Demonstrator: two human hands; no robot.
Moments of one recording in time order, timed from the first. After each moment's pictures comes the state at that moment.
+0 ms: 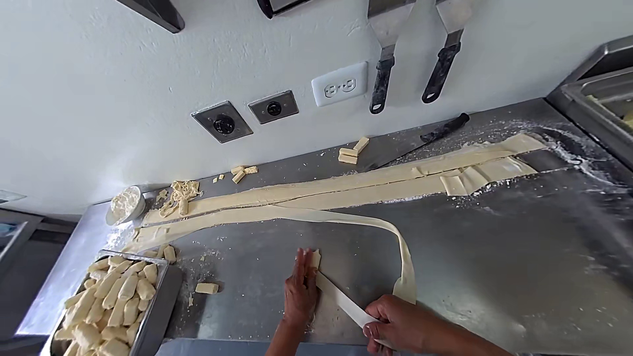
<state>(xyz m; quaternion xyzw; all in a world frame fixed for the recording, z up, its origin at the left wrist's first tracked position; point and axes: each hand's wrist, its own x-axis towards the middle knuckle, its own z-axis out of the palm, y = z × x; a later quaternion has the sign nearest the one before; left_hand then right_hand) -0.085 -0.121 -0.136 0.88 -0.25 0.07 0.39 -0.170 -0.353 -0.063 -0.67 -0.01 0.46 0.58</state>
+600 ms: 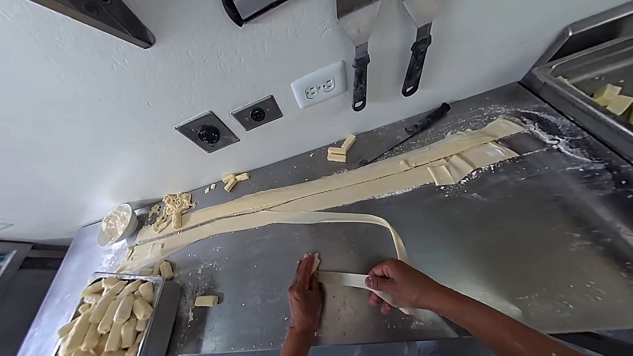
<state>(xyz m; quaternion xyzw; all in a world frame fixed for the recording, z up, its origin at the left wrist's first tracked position) -0.094 -0.132 -0.138 0.88 -0.25 0.11 0.39 -0.147 -0.377 -0.073 -0.68 0.13 0.37 0.62</state>
